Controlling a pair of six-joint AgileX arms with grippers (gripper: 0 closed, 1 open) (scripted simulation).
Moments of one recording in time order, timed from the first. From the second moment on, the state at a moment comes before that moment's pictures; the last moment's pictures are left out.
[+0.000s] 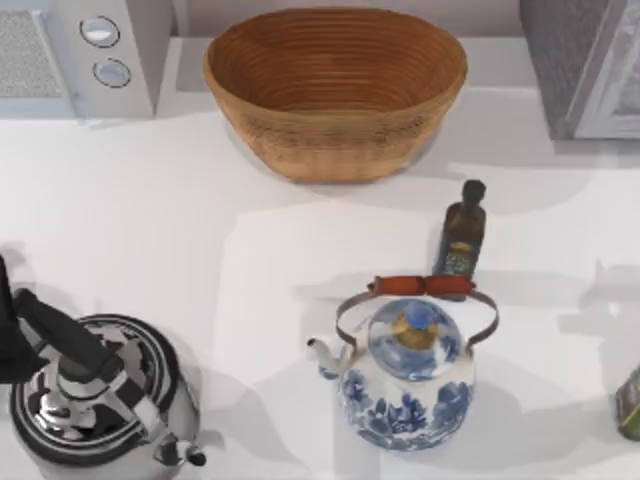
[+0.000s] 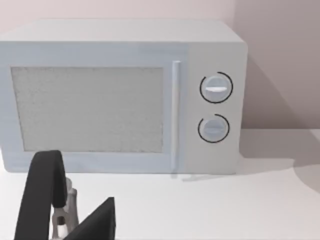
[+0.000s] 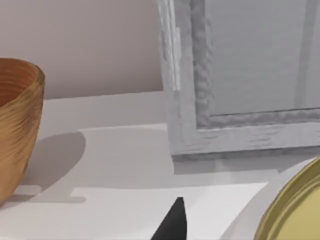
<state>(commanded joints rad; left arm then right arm) 0.00 0.00 0.00 0.00 0.00 0.00 0.14 0.43 0.29 -0.05 0.11 0.12</state>
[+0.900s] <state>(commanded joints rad) 0.00 0.00 0.00 0.00 0.00 0.00 0.00 0.02 0.01 -0.01 0.00 0.00</state>
